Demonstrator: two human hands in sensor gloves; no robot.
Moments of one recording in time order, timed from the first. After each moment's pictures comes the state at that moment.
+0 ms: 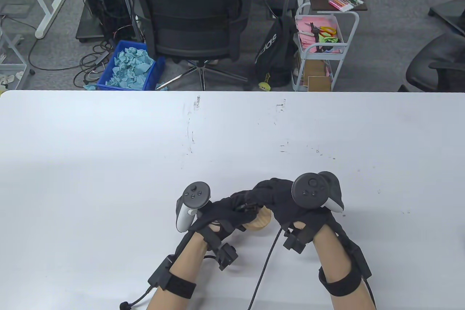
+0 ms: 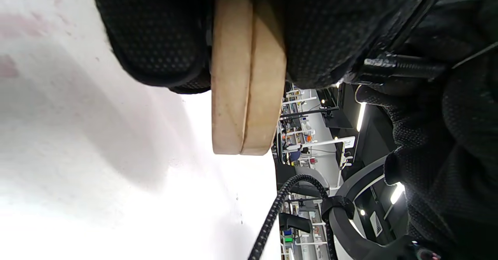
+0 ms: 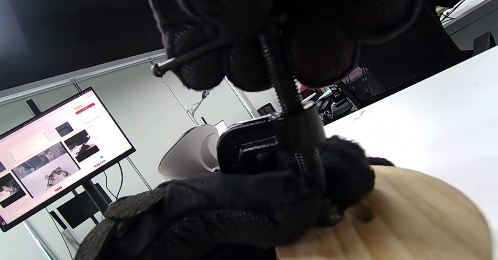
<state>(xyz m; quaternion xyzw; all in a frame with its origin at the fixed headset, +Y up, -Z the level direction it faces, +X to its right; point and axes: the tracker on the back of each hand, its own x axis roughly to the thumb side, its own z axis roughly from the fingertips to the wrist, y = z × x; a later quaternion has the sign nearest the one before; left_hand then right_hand) -0.091 -0.781 -0.314 -0.23 -0.16 0.61 0.74 0.121 -0.651 -0.307 0.34 0.01 0.87 0.34</state>
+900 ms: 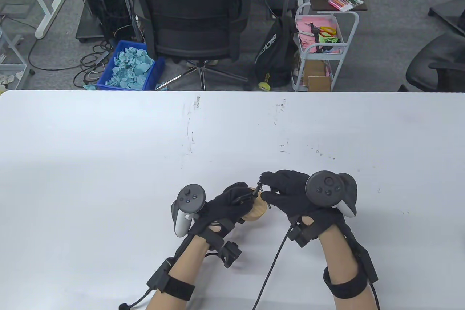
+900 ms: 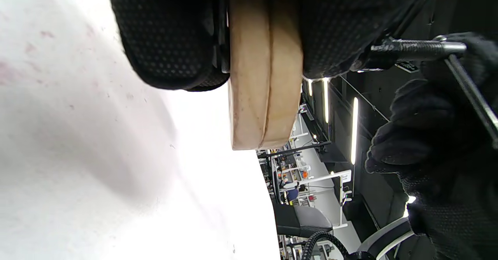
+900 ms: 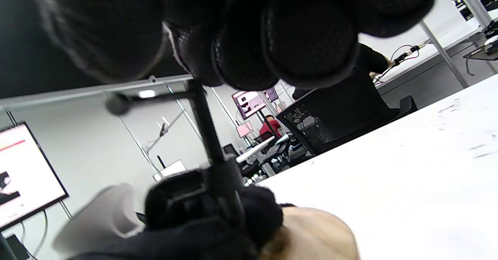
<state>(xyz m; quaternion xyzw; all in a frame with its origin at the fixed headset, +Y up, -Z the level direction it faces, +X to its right) -0.096 -0.771 -0.308 -0.13 -0.13 0.60 0.78 0.148 -0.641 -0.309 0.24 -0.05 0.91 0.33</state>
